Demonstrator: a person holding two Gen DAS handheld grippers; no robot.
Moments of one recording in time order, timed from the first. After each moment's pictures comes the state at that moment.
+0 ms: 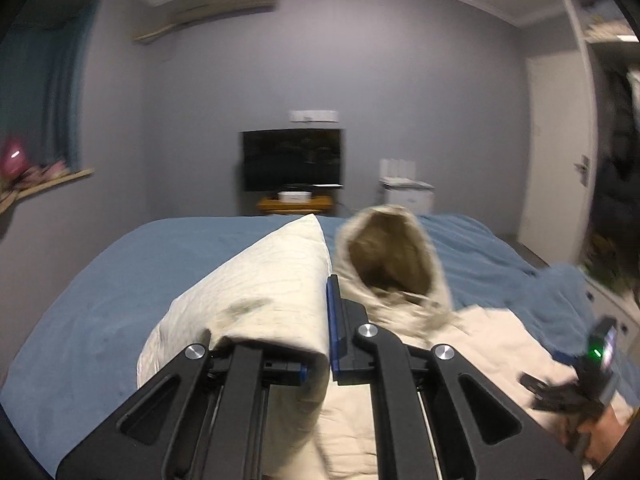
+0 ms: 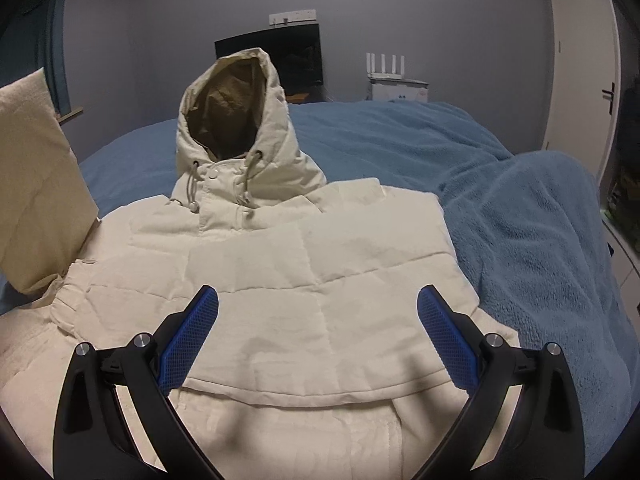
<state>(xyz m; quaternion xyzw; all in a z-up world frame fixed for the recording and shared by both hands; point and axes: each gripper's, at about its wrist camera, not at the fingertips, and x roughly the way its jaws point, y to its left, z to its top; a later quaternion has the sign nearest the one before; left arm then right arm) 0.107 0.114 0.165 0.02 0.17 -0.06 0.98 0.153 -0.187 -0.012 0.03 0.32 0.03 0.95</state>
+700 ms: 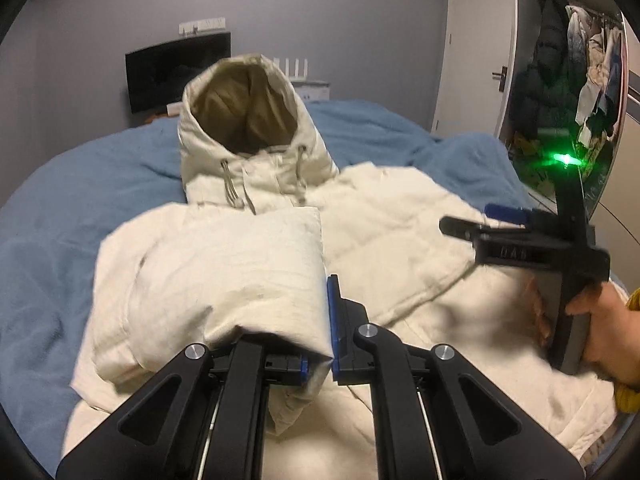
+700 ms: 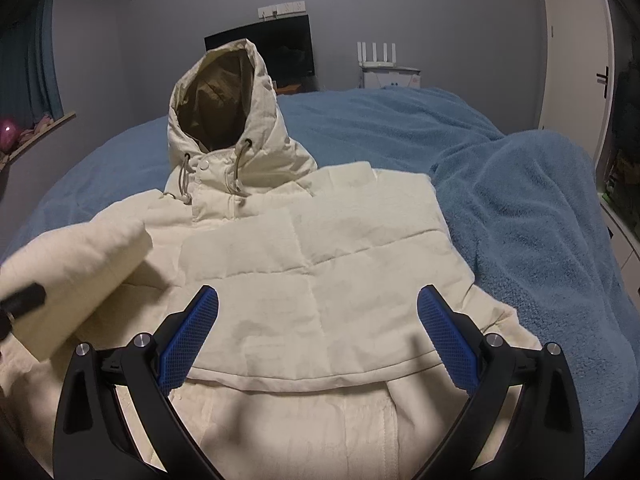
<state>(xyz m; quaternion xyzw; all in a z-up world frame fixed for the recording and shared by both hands) 0.114 0.025 0.003 0.05 0.32 -0.22 0.92 0.150 -0.194 -0.021 0.04 0.33 0.02 0.94</state>
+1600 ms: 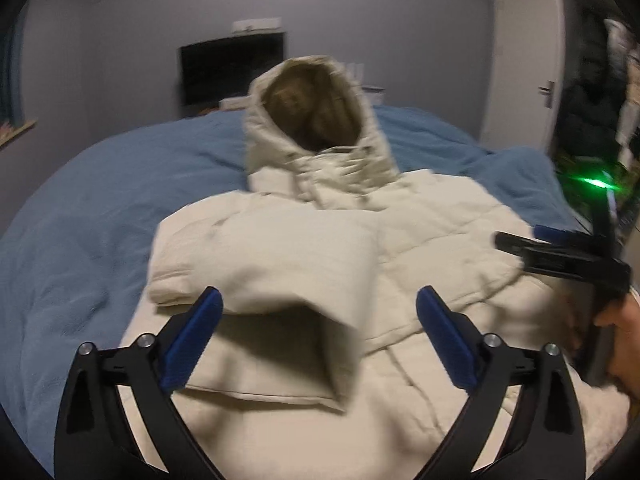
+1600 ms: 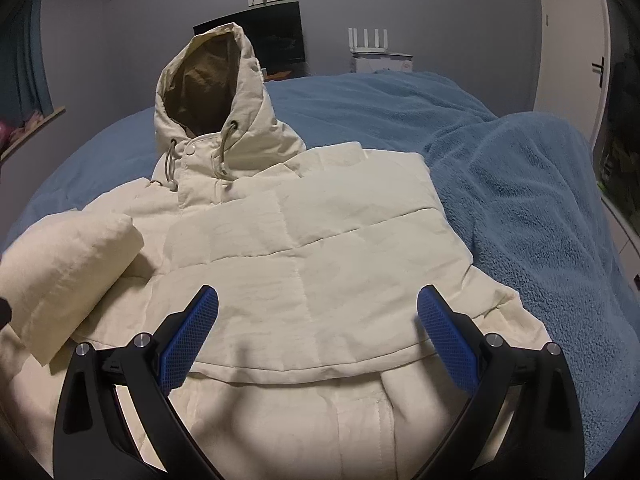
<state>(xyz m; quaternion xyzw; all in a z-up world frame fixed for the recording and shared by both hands) 0.110 0.067 0.007 0.03 0.32 -0.12 0.94 0.153 -0.196 -0.032 0.04 0.35 0.01 0.93</state>
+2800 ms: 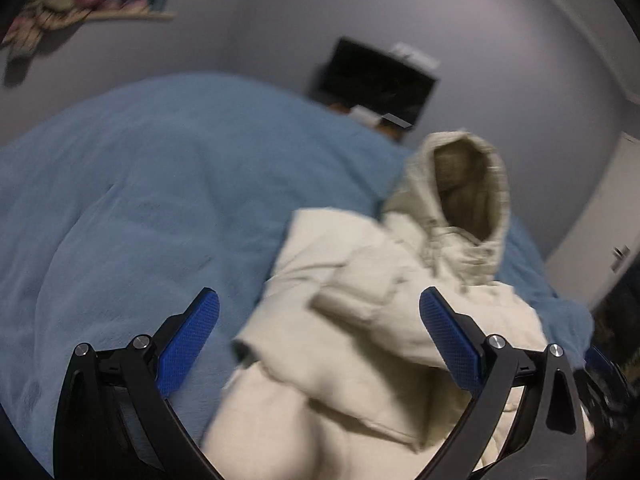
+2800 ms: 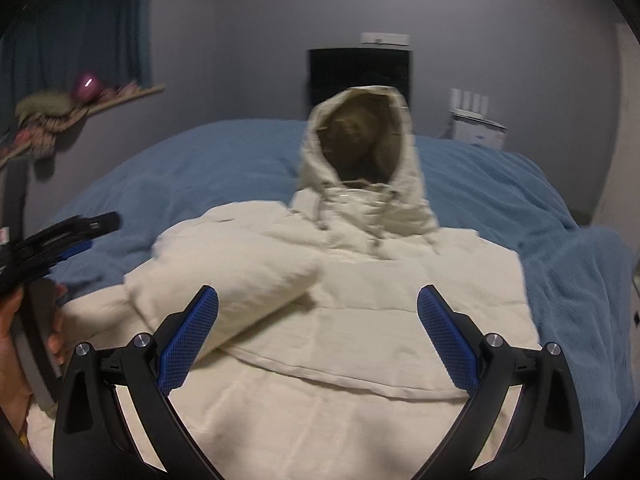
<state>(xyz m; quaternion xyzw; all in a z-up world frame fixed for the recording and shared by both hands) 0.118 0.190 0.020 -0.20 0.30 0.06 0.93 0.104 -0.075 0.048 -0.05 0.29 0.17 0.94</state>
